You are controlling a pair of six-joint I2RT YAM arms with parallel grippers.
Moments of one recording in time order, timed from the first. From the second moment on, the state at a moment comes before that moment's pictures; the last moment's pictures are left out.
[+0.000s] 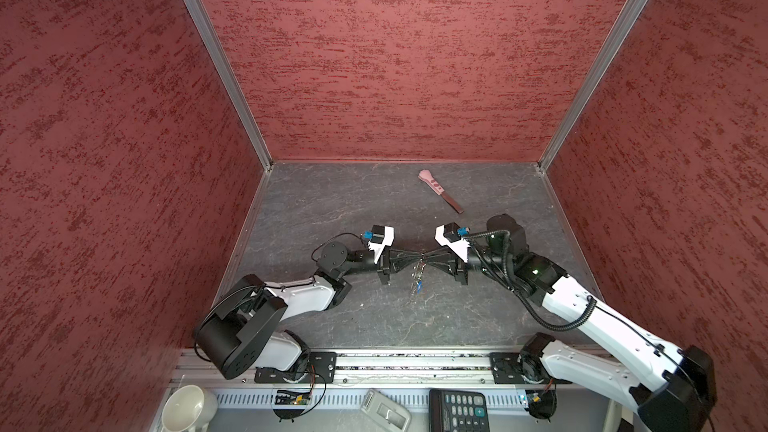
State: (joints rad) left arm -0.64 1.41 0.43 1.30 0.87 -0.37; right arm 0.63 1.01 0.79 -0.18 -0.73 -0.20
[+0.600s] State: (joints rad) left arm -0.63 1.23 0.45 0.90 0.83 -0.14; right arm 0.63 1.19 1.09 -0.63 -0.64 -0.32
